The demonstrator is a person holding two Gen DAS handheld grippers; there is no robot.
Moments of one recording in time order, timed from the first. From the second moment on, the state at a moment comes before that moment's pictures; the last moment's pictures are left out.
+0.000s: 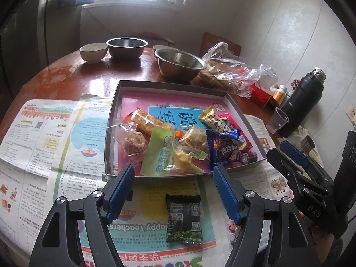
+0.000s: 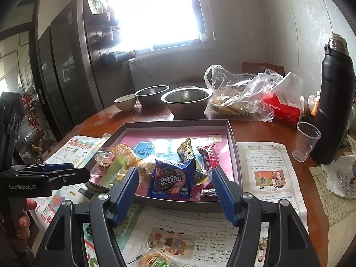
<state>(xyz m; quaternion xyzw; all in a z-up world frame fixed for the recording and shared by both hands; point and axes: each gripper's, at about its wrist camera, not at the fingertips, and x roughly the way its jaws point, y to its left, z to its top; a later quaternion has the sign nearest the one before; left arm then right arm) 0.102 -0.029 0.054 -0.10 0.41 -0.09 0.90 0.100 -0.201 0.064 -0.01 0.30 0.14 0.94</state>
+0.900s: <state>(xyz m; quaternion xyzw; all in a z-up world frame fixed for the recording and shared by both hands) 0.054 -0.032 0.069 -0.10 0.38 -0.09 0.91 0.055 -0.197 0.089 -0.02 0.26 0.14 0.95</state>
